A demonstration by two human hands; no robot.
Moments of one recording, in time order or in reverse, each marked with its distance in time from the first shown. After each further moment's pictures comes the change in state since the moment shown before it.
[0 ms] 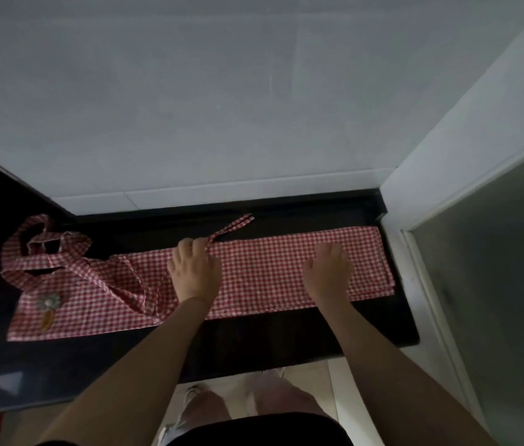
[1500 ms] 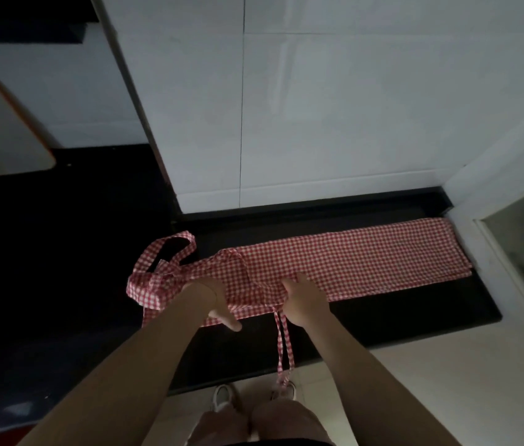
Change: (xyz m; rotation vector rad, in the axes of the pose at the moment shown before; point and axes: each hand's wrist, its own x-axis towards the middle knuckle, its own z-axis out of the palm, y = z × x) left_hand 0.054 -0.187 -0.146 0.597 -1.180 0.094; right_hand -0.145 -0.236 0.069 -0.154 -0.487 -0.160
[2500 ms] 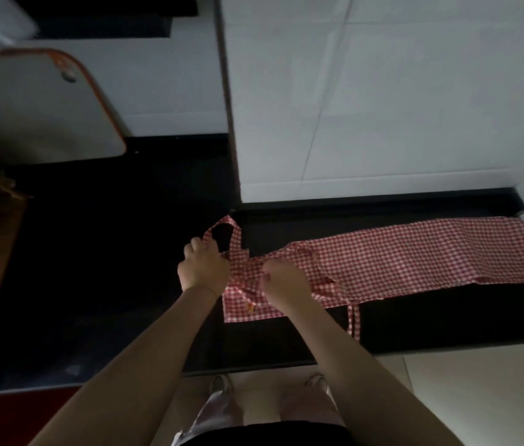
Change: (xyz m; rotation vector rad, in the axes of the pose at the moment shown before) left_hand -0.004 -0.100 0.026 -0.309 0.761 -0.245; right_hand -0.020 -0.142 -0.013 0.229 0.134 -0.257
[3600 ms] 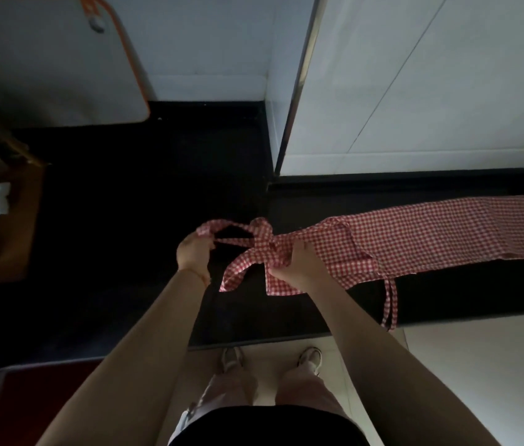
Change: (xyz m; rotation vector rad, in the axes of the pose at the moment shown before) left_hand 0.022 -0.105 0.011 -1.440 -0.240 -0.598; right_hand 0.001 -0.047 0.041 0.156 -0.167 0.299
